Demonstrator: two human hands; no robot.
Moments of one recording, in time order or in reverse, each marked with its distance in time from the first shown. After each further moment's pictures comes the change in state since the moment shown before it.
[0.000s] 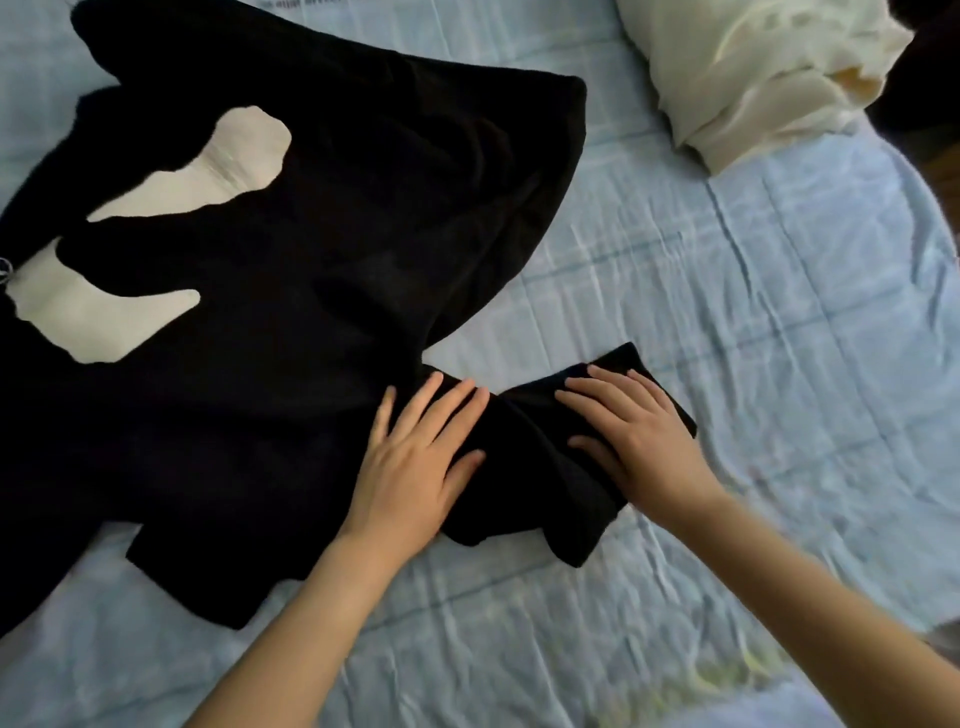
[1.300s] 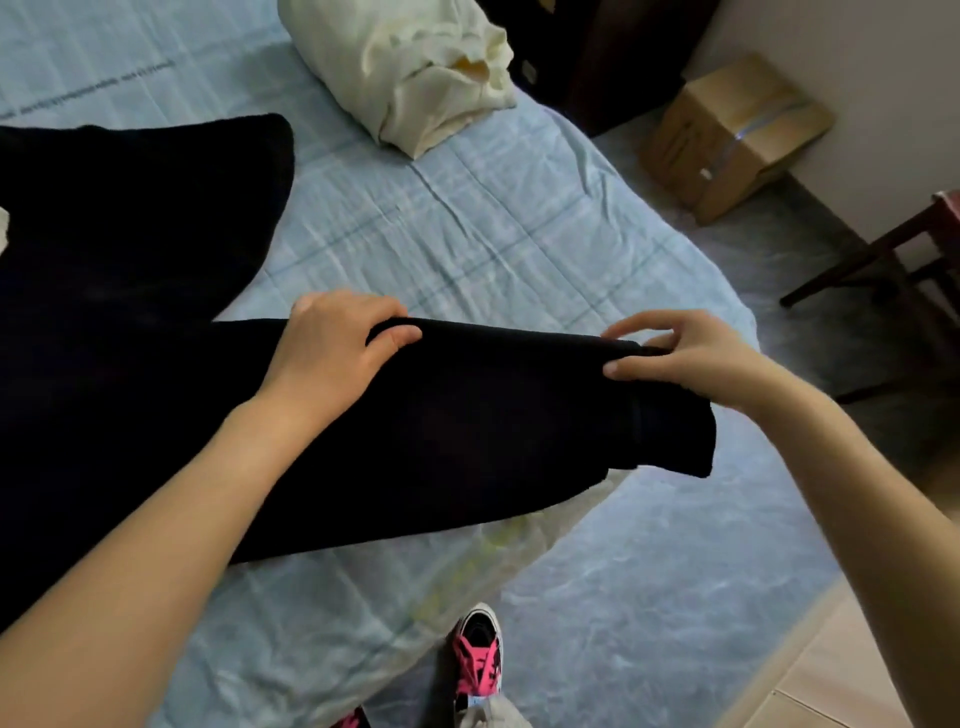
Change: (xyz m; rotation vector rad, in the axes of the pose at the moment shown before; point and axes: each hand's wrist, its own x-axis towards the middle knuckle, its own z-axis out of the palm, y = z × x) left_hand 0.071 0.165 -0.024 -0.074 0.161 0.344; right_hand -0.219 0.130 -0.105 0.681 0.062 0.739
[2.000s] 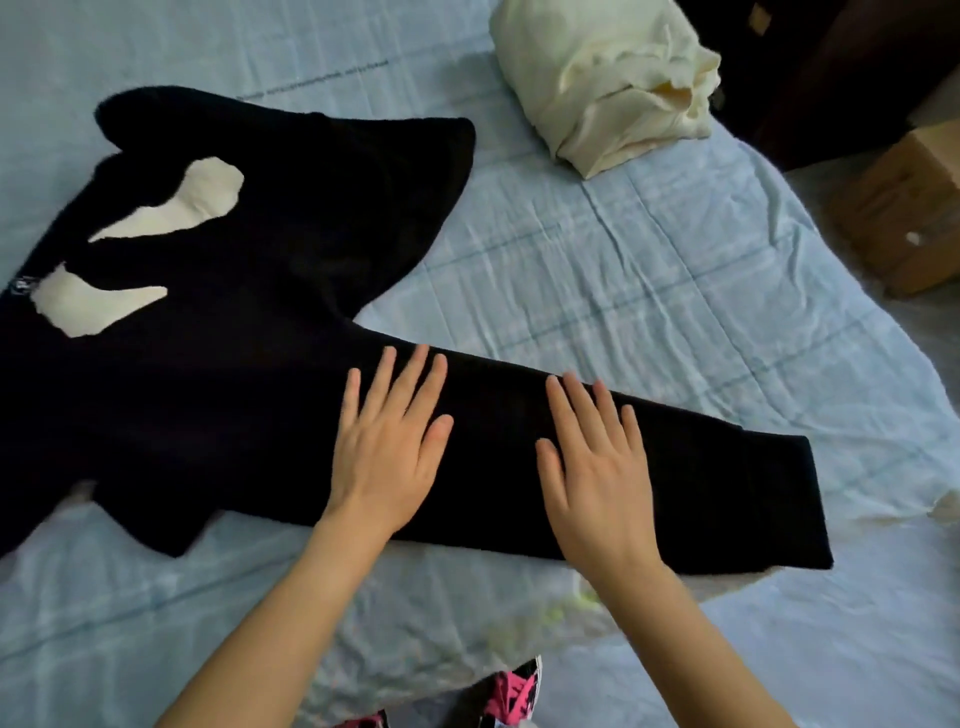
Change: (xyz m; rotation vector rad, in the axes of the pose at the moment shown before) left_hand -0.111 -0.039 0.032 0.392 -0.024 -0.392; right_hand 0.008 -0.058 0.201 -0.439 0.324 -0.484
